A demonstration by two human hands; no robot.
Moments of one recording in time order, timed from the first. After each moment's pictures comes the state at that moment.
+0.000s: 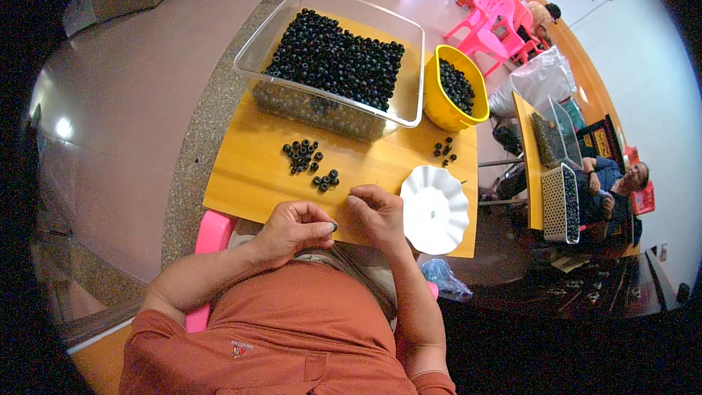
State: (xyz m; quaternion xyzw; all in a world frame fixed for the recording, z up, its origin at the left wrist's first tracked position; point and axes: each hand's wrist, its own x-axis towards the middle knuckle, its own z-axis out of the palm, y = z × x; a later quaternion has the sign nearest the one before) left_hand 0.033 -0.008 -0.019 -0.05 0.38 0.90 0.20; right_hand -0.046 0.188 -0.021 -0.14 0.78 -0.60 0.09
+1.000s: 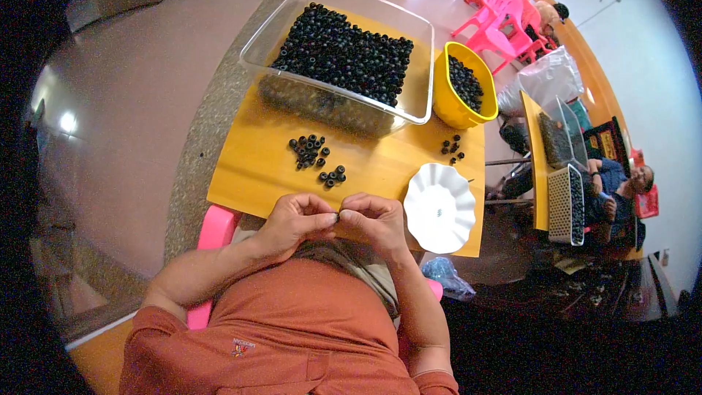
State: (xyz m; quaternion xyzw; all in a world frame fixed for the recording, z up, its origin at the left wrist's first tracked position) left_hand 0.030 -0.009 -0.021 -0.07 0.39 0.90 0.17; right_hand -0.029 0.180 -0.006 -0.17 0.65 -0.71 0.19
